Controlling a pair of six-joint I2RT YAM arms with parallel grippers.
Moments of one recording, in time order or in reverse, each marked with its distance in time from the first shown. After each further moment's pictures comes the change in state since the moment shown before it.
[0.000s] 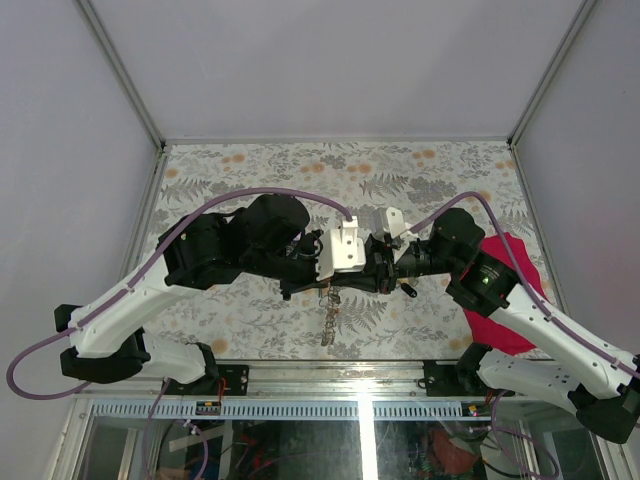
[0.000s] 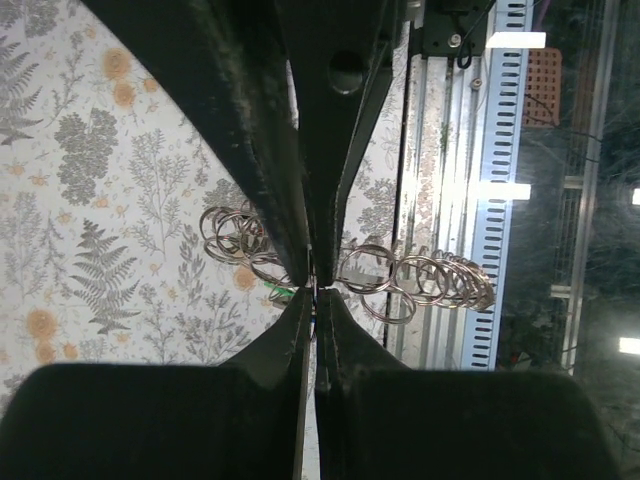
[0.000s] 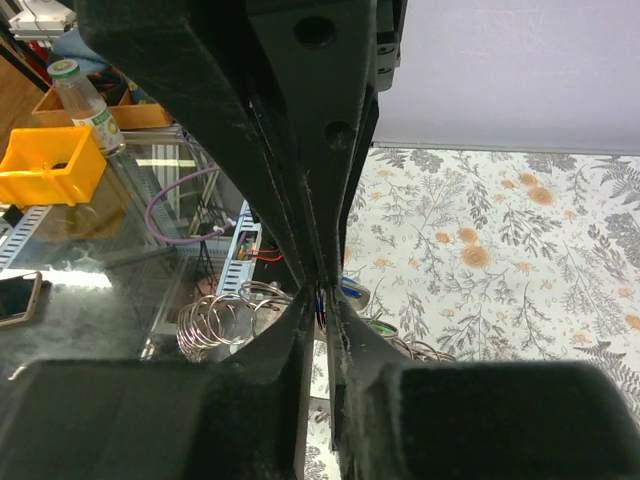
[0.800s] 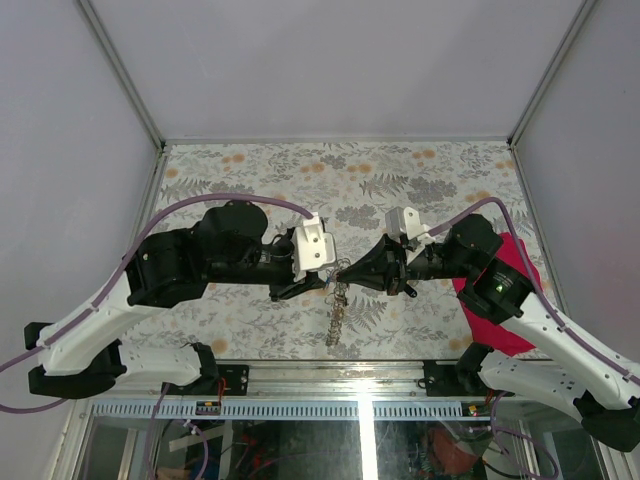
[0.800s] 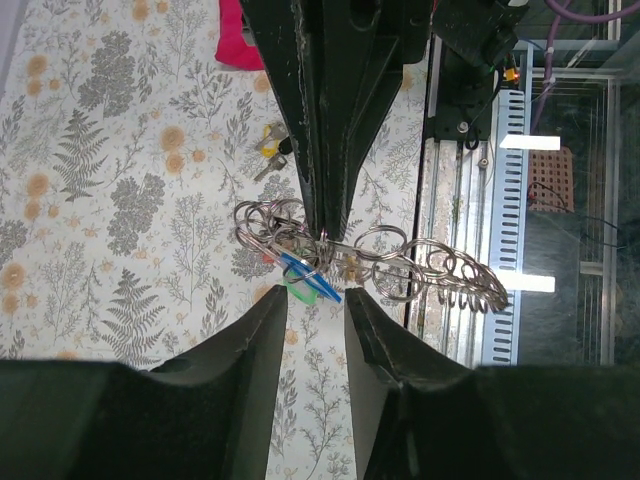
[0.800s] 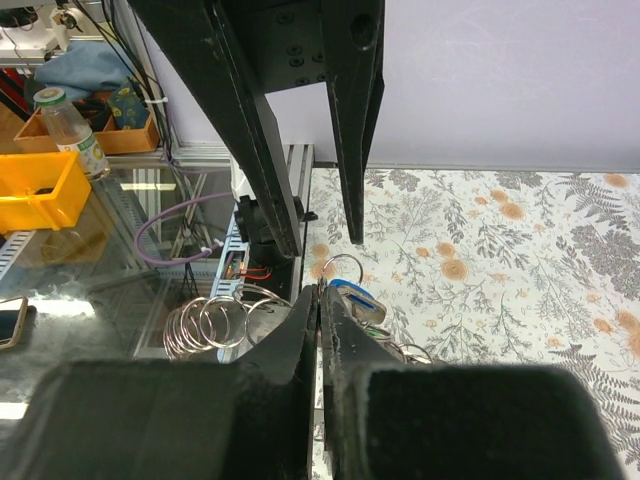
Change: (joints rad) left arm -0.002 -0.188 -0.175 0.231 -0.017 -0.035; right arm 0.001 -0.071 -0.007 0.009 0.058 0.033
